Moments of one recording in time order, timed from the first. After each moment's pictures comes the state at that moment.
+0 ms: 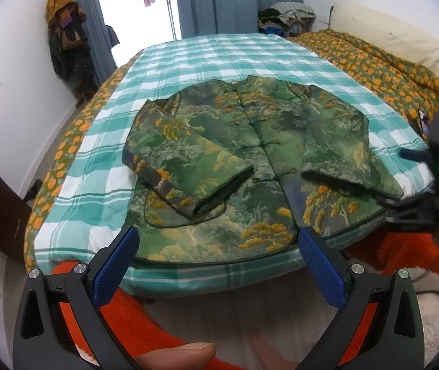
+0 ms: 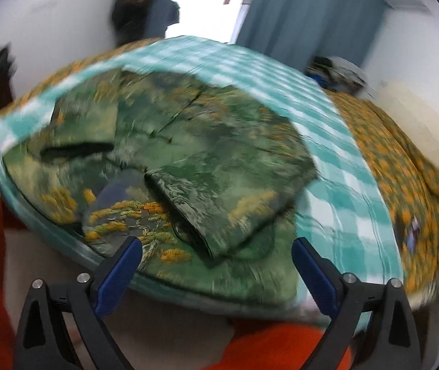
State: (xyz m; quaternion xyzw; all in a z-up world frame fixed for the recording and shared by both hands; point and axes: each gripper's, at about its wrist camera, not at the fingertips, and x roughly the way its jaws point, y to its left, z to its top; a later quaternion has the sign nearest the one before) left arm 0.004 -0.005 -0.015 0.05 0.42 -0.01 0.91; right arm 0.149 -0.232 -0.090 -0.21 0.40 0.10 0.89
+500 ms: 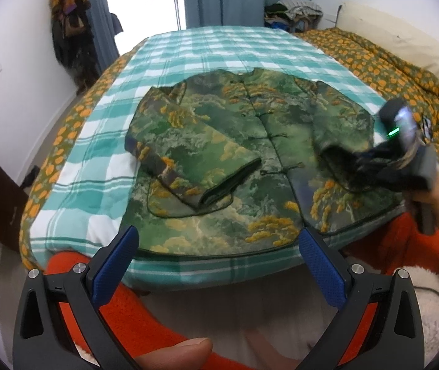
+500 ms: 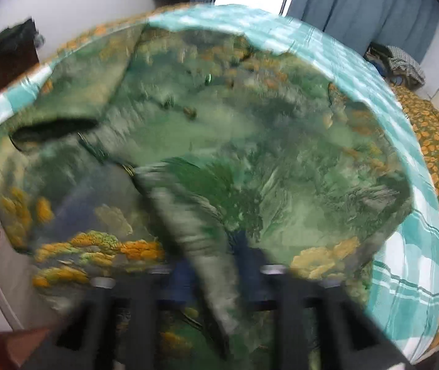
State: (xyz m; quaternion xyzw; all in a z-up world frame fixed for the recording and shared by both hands) left arm 0.013 0.015 -0.021 0.02 0.44 -0.01 0.90; right arm 0.230 -0.225 -0.134 -0.18 0.45 0.17 0.86
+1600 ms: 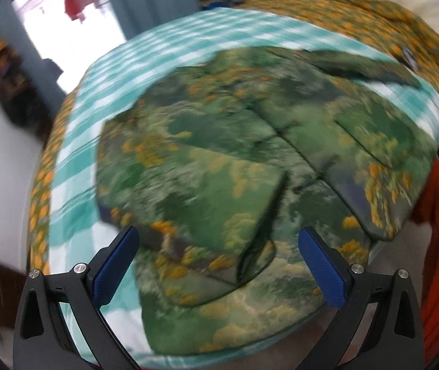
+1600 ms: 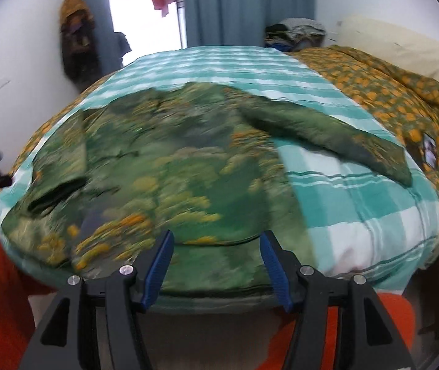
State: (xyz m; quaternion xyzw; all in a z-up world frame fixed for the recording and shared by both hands) left arm 0.127 0.017 -0.069 0.20 0.45 -0.13 0.86; right arm 0.119 -0.270 -0.104 -0.01 0.40 0.04 0.91
